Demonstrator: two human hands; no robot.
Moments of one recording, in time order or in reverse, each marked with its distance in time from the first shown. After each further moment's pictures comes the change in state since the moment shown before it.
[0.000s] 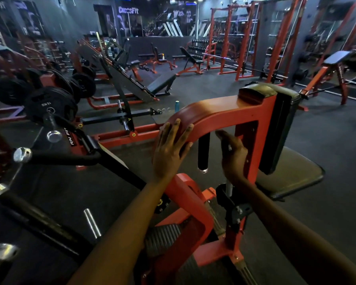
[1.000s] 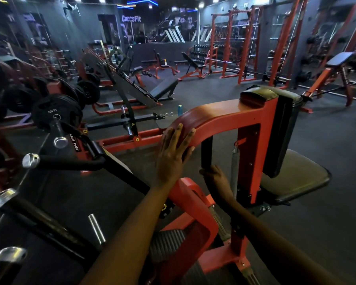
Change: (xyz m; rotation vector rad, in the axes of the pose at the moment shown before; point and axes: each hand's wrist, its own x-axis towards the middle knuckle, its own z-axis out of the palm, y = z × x) left_hand -0.009 0.004 -0.003 -0.030 -0.027 -0.012; right_hand -0.072 0.028 0.039 -0.300 -0.370 -0.030
